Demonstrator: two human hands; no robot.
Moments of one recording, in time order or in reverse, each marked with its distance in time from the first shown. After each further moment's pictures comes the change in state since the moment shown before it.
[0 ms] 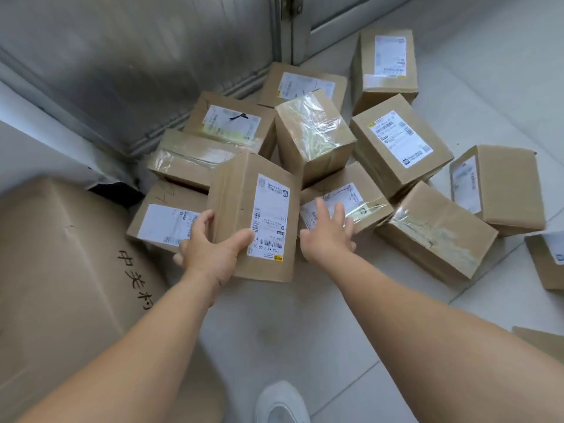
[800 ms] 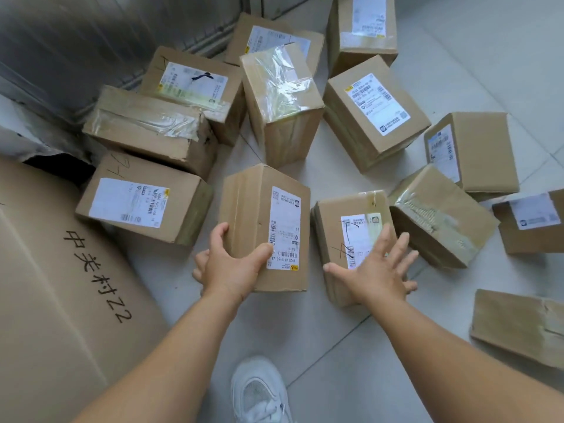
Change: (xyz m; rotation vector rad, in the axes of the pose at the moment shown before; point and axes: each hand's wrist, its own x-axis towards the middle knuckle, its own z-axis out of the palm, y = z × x) left_hand -0.041 -0.033 0.057 0.092 -0.115 -0.091; right_hand -0.032 0.134 0.002 -0.150 0.120 0.280
